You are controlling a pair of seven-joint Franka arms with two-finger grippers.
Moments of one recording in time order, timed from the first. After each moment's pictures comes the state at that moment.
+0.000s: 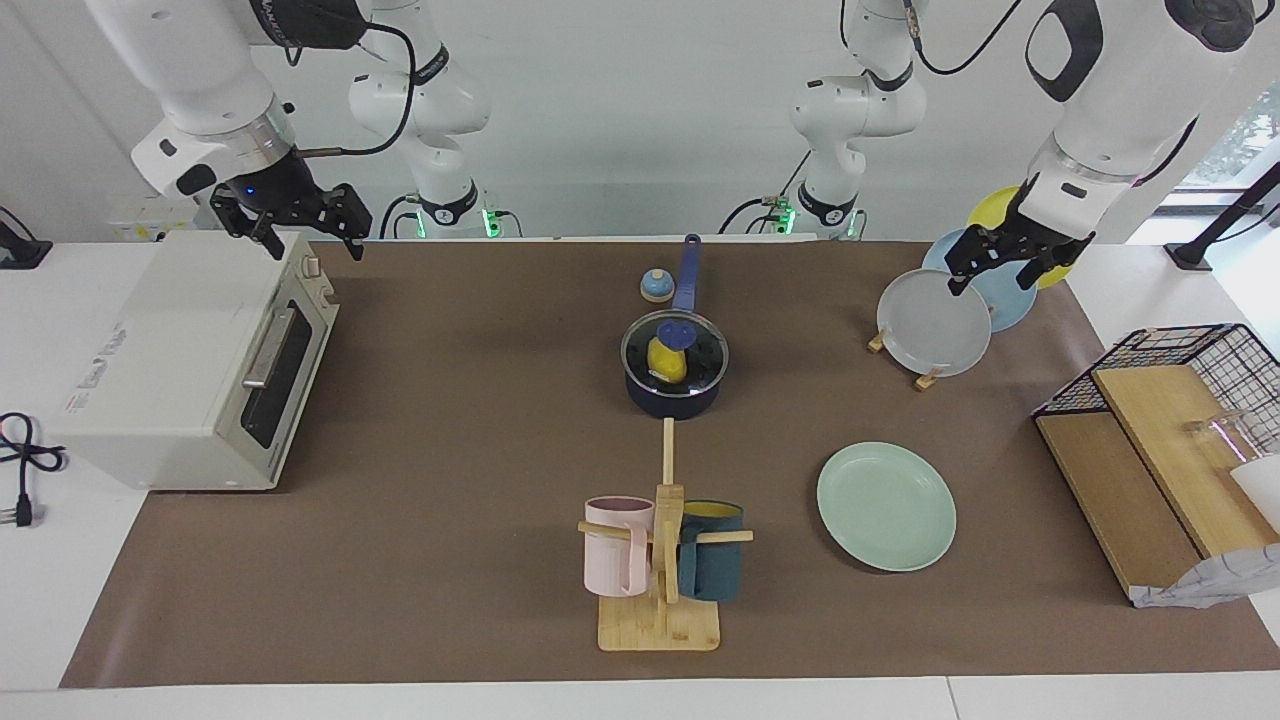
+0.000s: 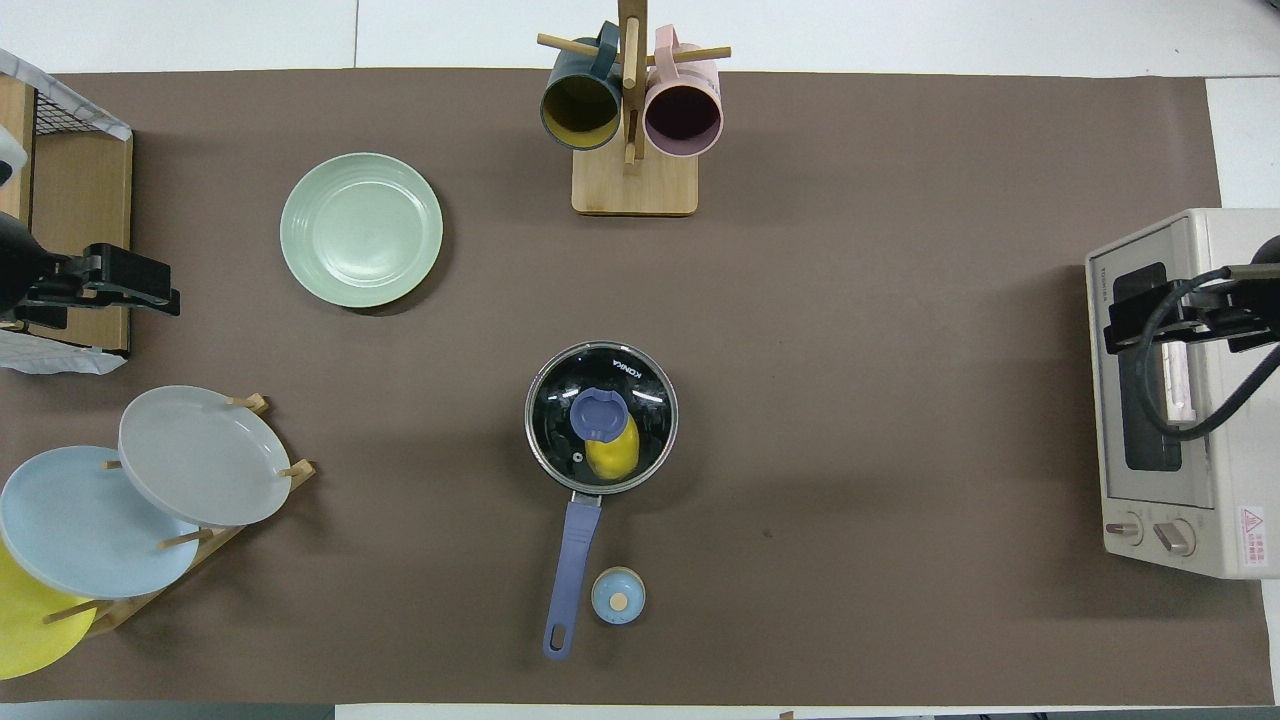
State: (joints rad) left arm -0.06 0.01 -0.02 -1.60 -0.02 1.57 -0.10; right arm -0.03 -0.02 0.04 -1.56 -0.02 1.44 0.02
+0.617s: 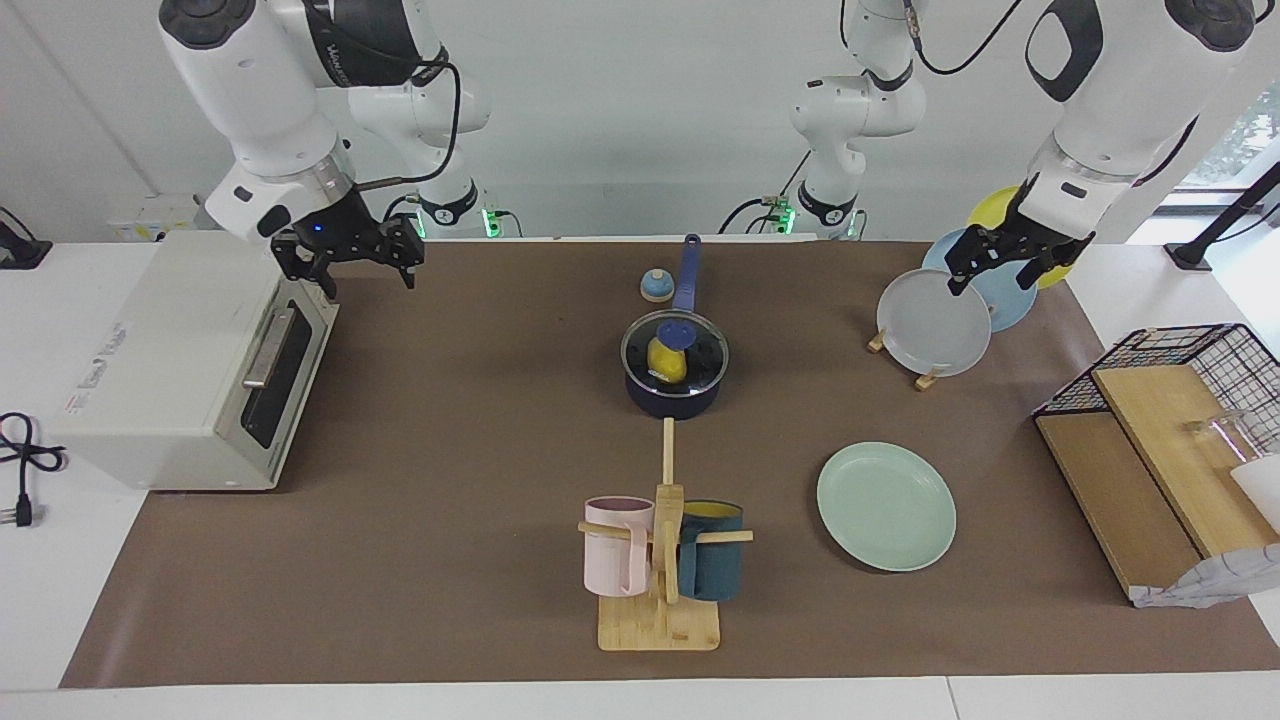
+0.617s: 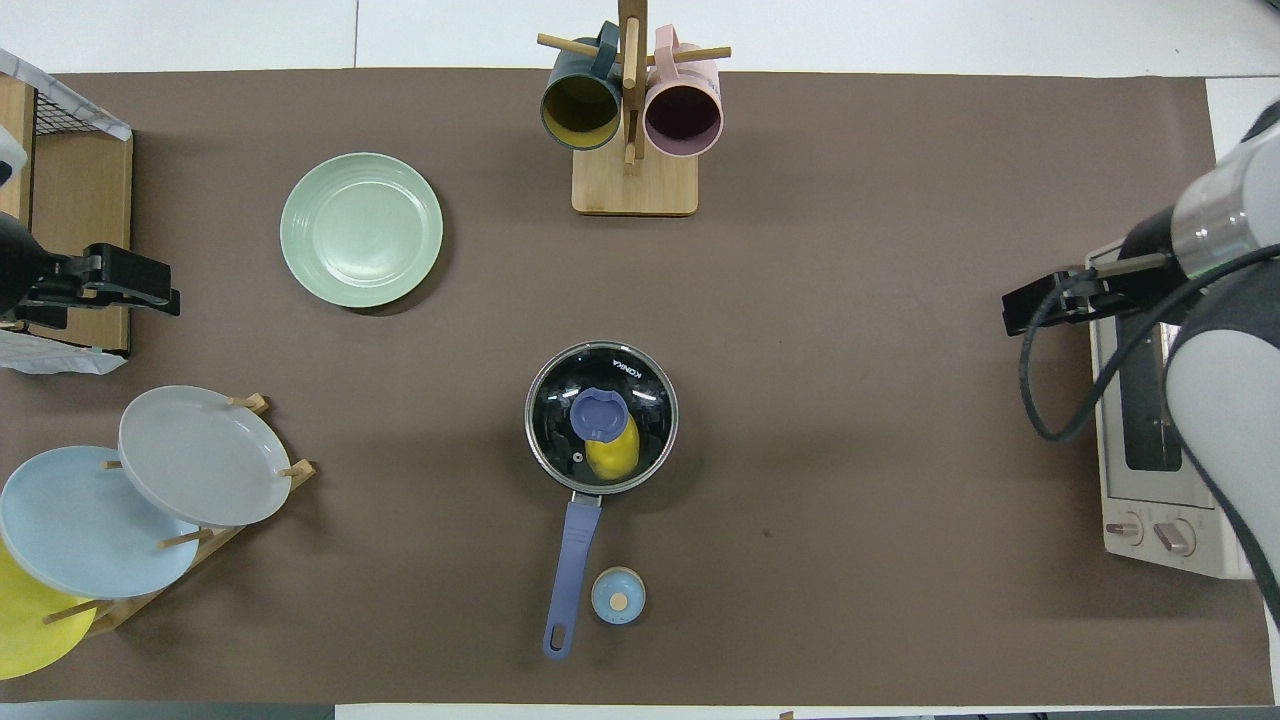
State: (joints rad) left arm -0.06 0.01 -0.02 -1.60 -0.02 1.57 -0.10; right arm 0.02 0.07 0.12 -1.56 0.02 1.56 -0.01
